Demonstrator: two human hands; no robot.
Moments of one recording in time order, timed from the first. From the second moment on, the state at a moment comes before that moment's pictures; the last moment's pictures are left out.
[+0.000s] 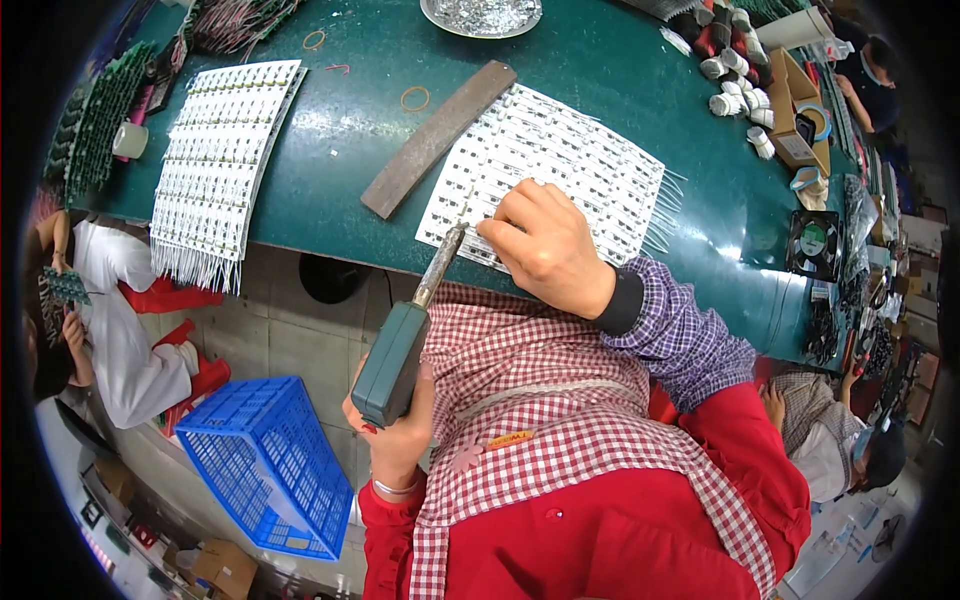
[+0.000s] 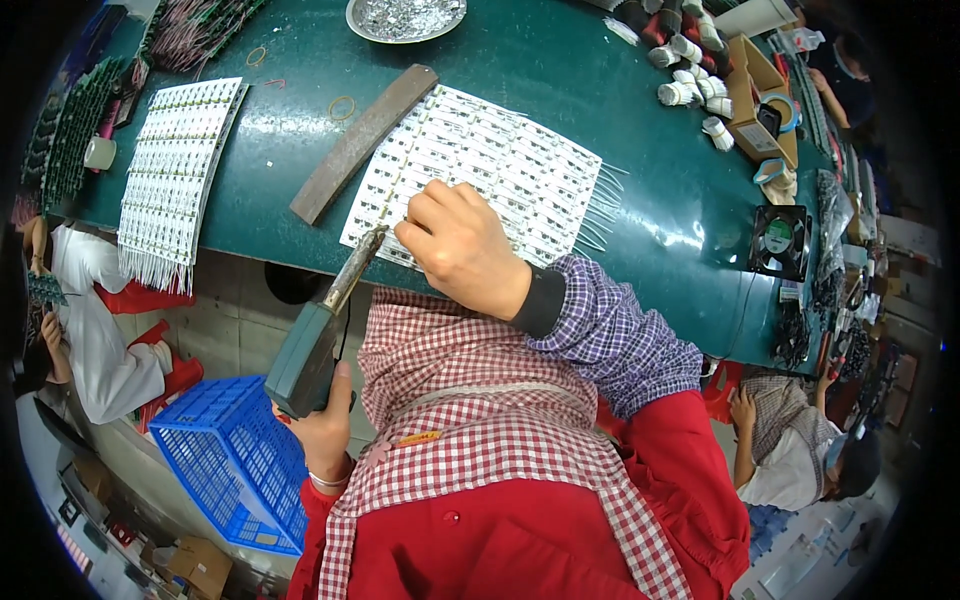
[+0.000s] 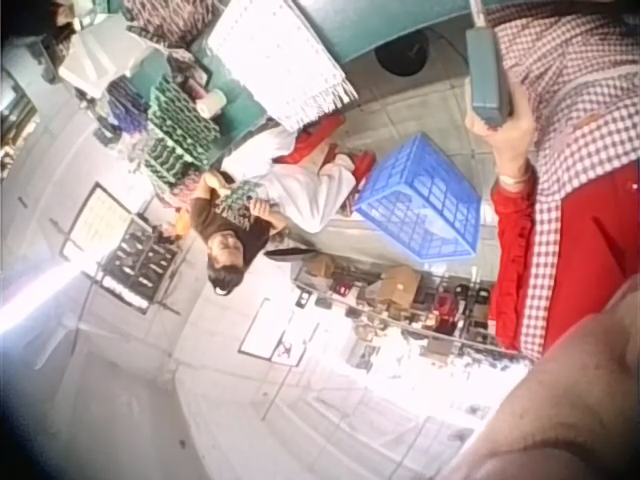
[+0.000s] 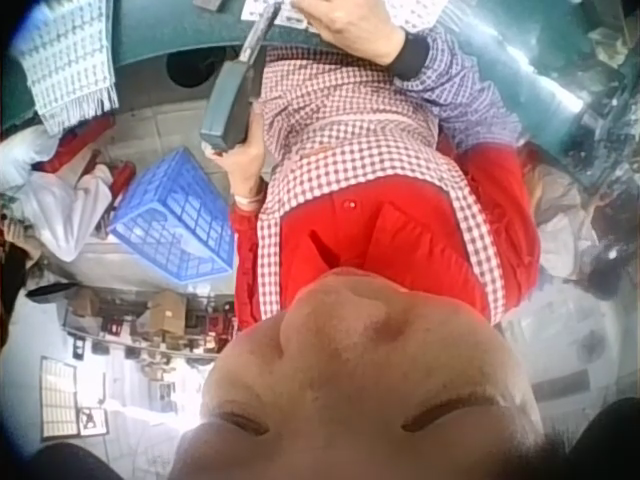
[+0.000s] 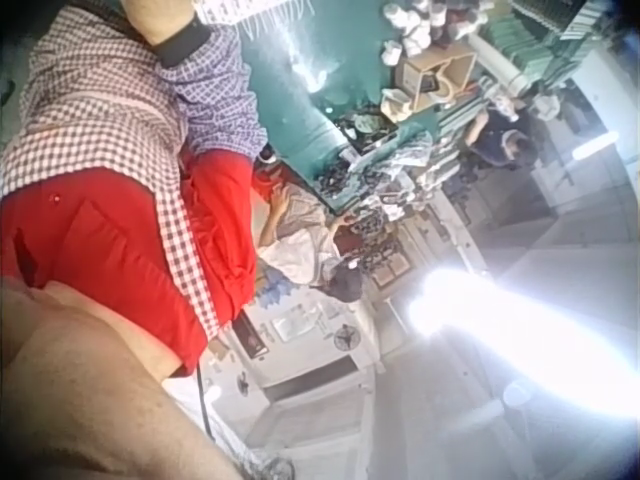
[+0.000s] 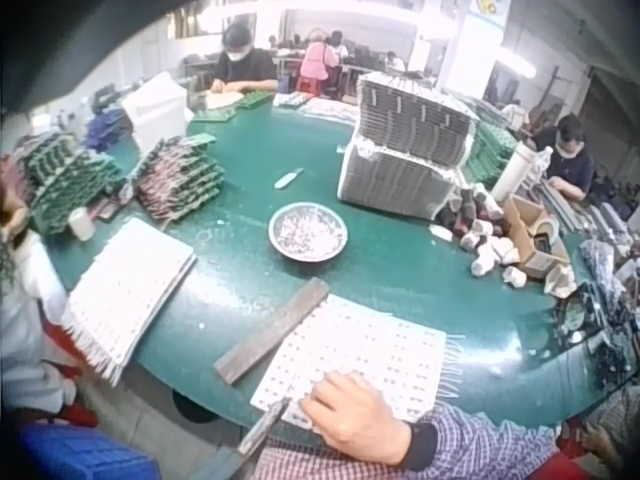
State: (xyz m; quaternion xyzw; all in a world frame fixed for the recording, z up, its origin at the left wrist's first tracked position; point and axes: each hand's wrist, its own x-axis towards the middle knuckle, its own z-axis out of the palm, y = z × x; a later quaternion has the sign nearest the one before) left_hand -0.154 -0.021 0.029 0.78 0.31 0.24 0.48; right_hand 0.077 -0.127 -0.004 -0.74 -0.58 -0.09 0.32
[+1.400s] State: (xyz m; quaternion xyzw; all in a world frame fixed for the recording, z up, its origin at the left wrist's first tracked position) left_hand -0.123 -0.007 0.036 0.64 0.40 0.21 0.62; right_hand 0.389 -0.222 -0.041 -0.86 -0.34 -0.35 0.11
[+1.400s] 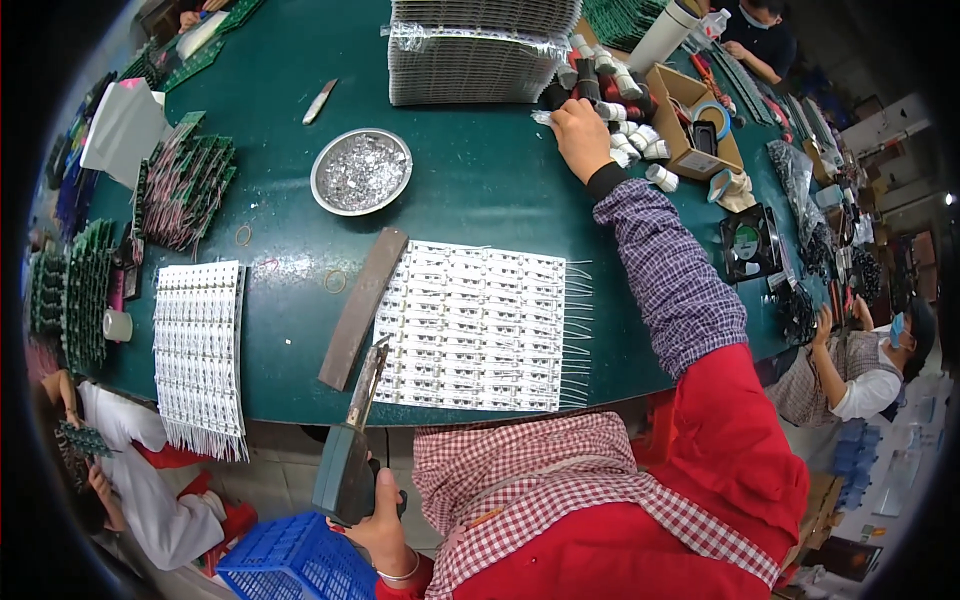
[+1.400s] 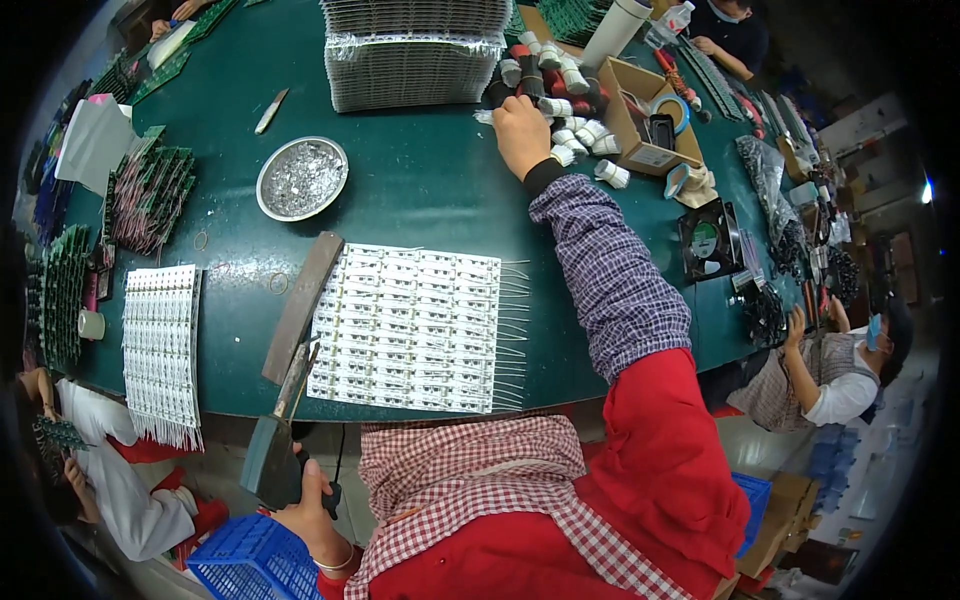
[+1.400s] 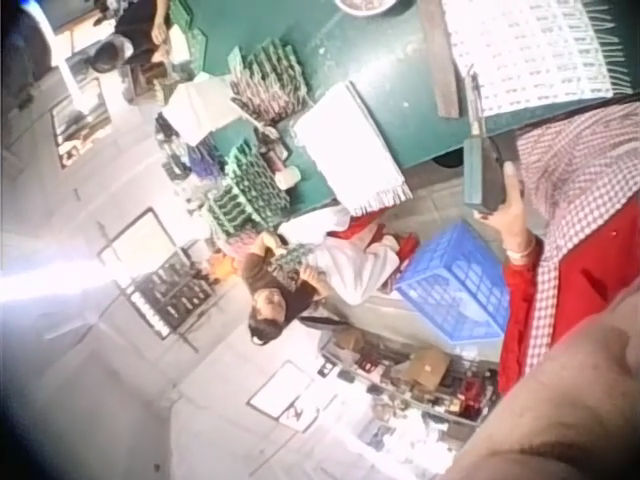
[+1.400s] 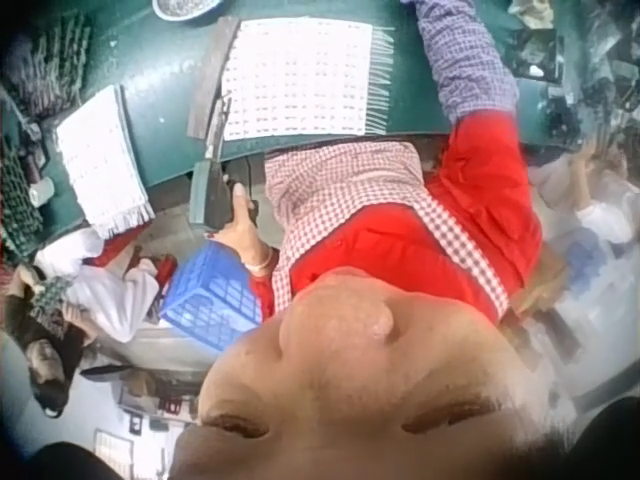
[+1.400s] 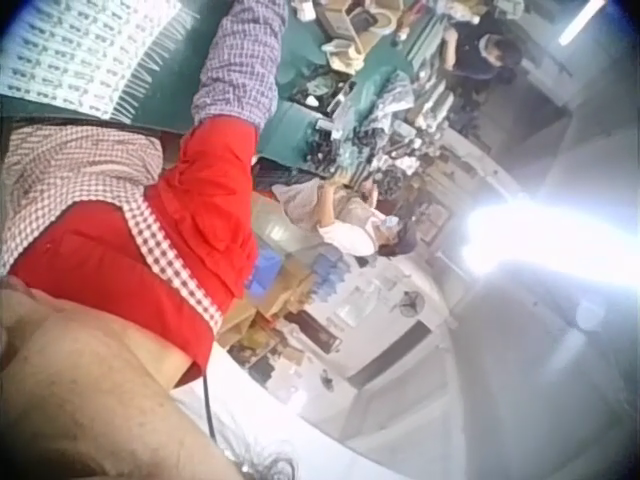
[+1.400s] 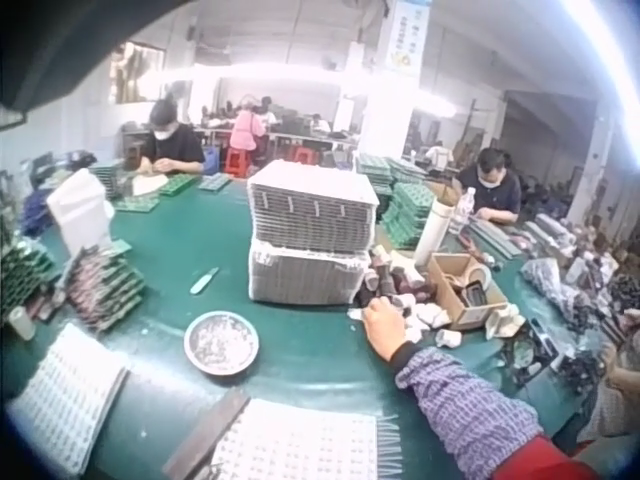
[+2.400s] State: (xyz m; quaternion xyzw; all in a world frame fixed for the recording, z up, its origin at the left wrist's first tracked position) left_hand -0.140 -0.015 0.030 0.68 0.36 0.24 0.60; right_hand 0.087 -0.129 -0.002 -0.76 -0.52 -0.04 0.39
